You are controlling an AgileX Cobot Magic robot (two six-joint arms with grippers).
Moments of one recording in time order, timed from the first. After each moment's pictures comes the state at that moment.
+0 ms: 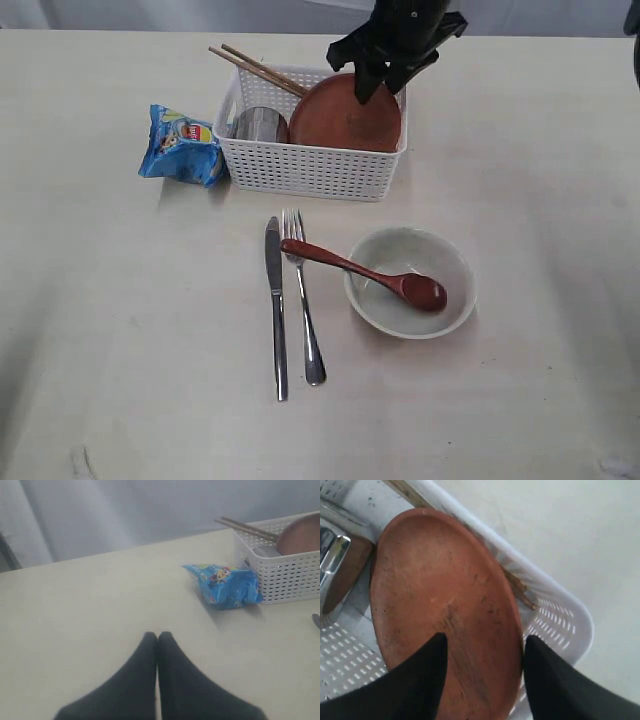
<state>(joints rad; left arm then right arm) -0.16 0.00 0.00 0.02 0.33 0.11 0.39 2.27 -2.02 0.14 1.15 -0.22</state>
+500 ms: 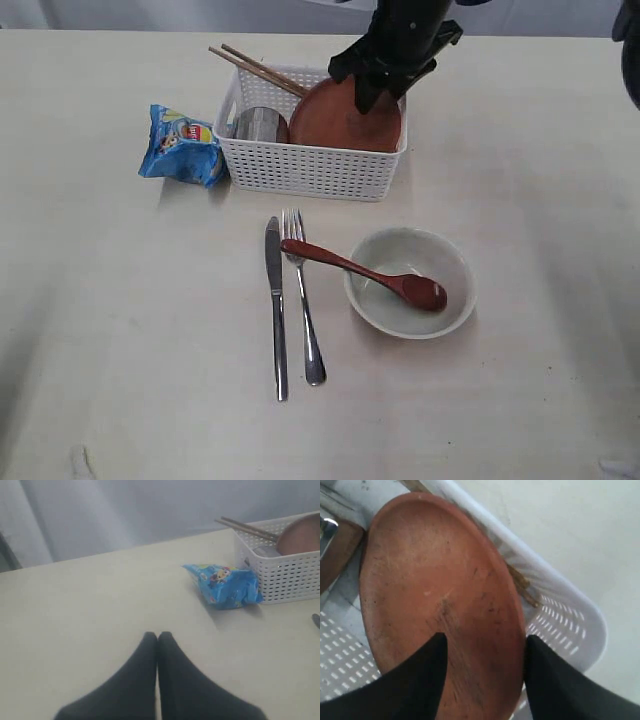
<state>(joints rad) -0.16 0.00 0.00 0.02 0.33 0.11 0.39 2.30 -2.02 0.13 1.16 -0.26</state>
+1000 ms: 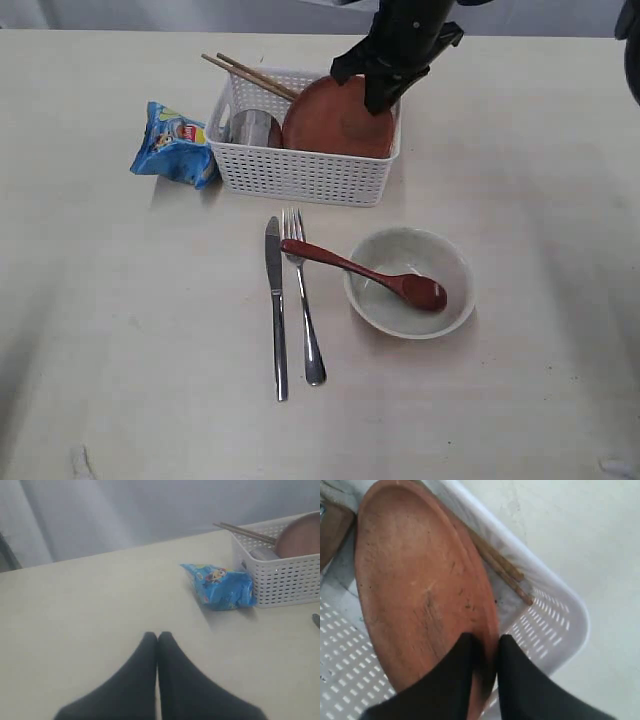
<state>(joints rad) -0.16 0.00 0.00 0.02 0.33 0.11 0.39 2.29 -2.02 0.15 1.20 -0.29</state>
